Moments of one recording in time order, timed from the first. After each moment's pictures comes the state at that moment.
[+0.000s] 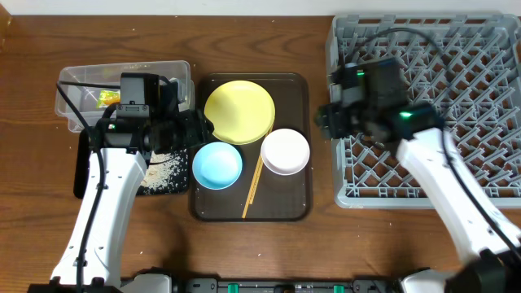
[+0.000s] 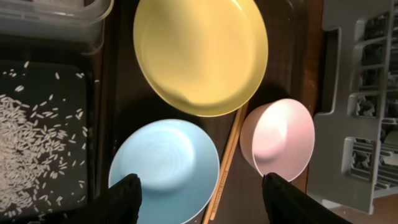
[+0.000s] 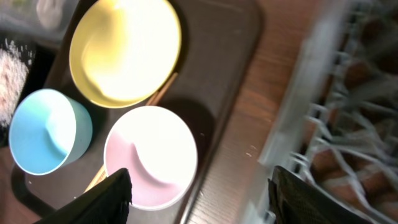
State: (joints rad) left arm -0.03 1.38 1.15 -0.87 0.36 -0.29; right arm 0.34 1.55 1.26 -0.69 -0.24 0.09
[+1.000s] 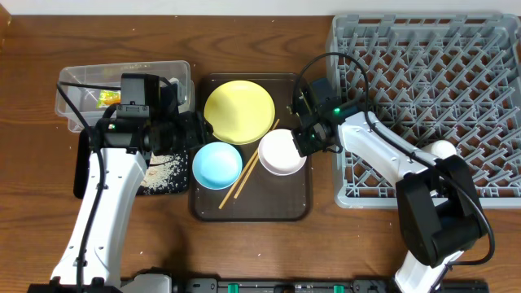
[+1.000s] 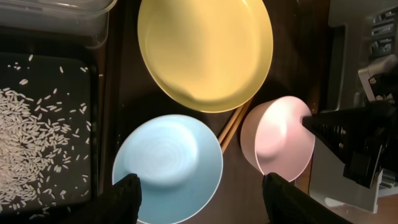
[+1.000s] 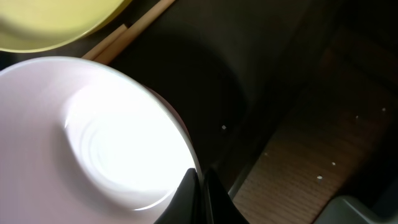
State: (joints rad) left arm -0.03 1.38 1.15 -0.88 0.36 -0.29; right arm 0.47 1.90 1.26 -0.64 -0.16 0.07
